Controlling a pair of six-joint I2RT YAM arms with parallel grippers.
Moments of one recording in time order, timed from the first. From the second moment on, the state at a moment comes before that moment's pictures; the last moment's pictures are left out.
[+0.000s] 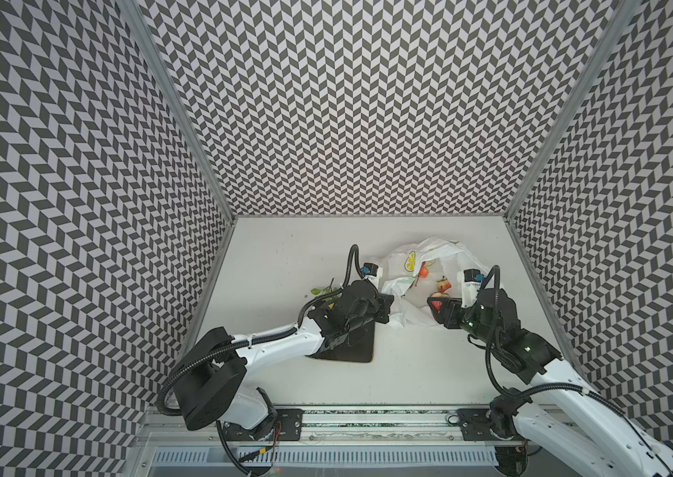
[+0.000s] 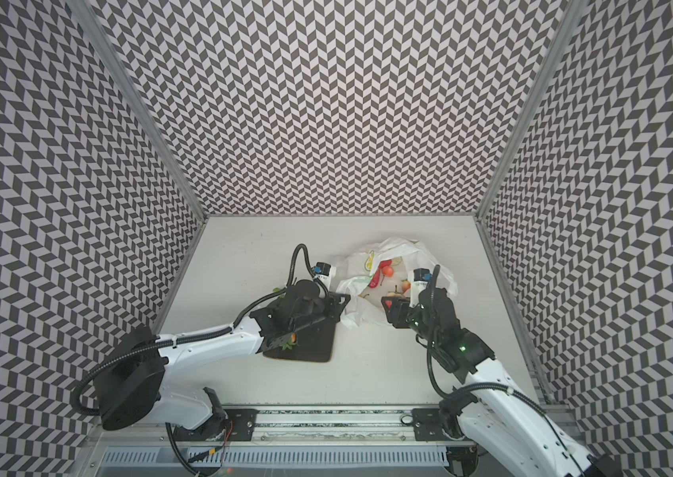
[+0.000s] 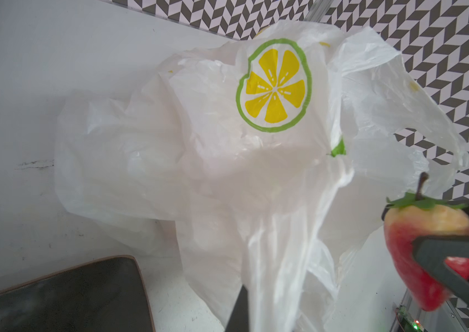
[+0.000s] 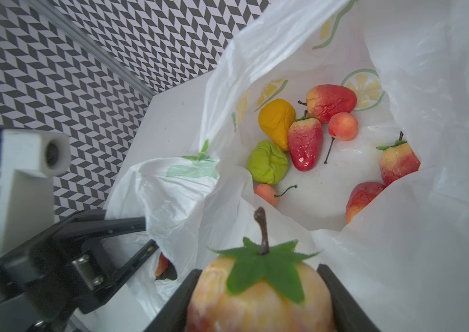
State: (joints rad) left arm -0.91 1.45 0.82 0.17 -0.04 -0.62; right arm 0.50 0.74 0.61 -0.37 -0.07 0.55
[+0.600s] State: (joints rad) left arm -0.96 1.33 0.83 0.13 -0.03 -0.62; right arm 0.50 0.72 0.79 -0.39 -0.24 0.43
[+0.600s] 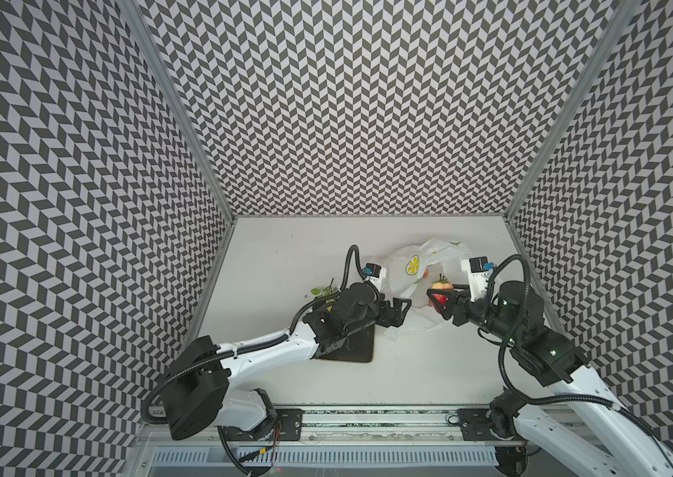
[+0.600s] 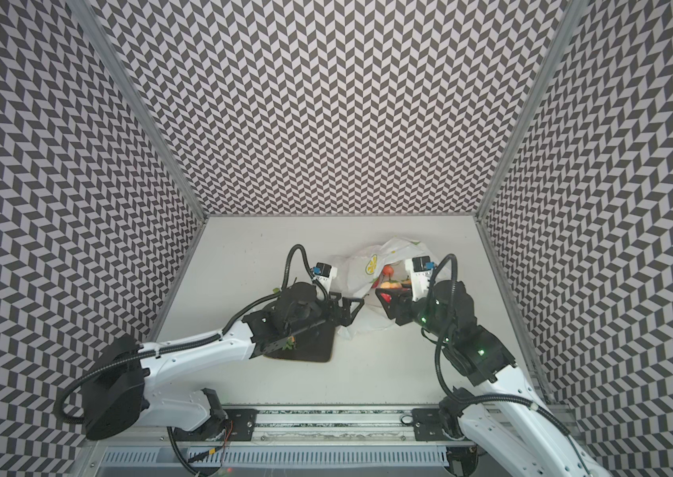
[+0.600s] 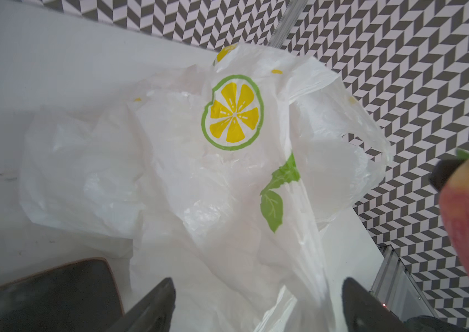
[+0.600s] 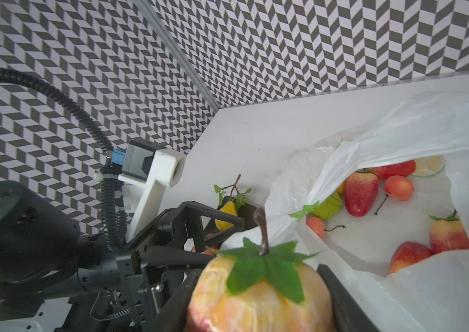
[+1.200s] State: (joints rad) left arm -0.82 0.65 0.68 -0.20 -0.24 -0.71; right arm 0.86 1.06 1.08 -0.25 -0.20 0.38
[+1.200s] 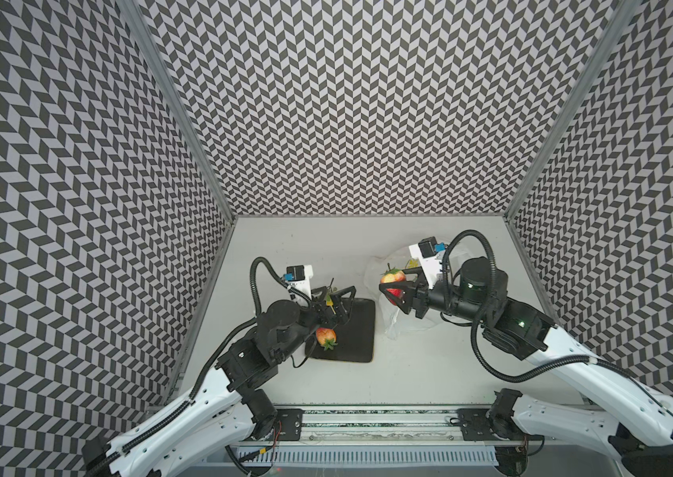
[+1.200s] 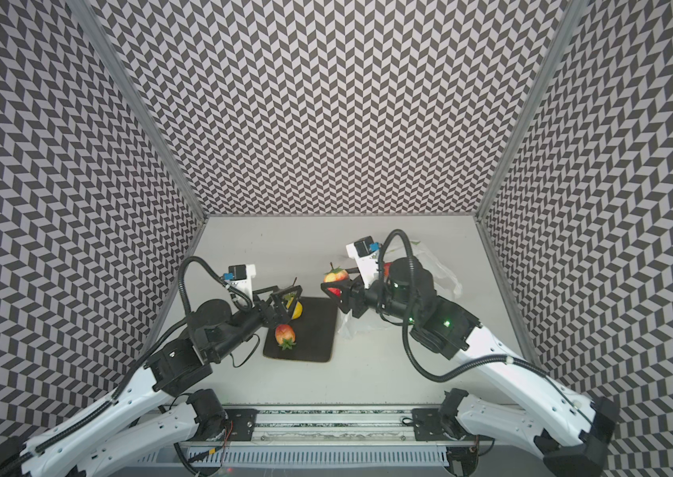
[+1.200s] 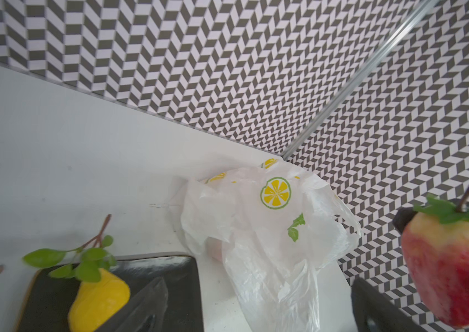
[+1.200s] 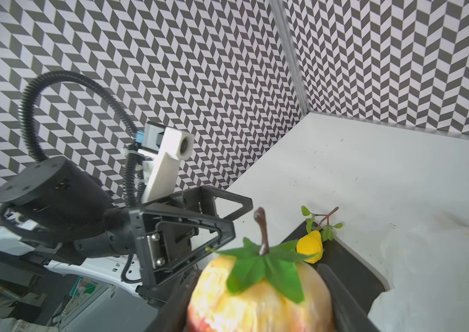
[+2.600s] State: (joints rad) left arm -0.76 0.35 0.67 -0.49 -0.50 -0.82; right arm 1.08 2.16 1.55 -0.08 0.13 0.39
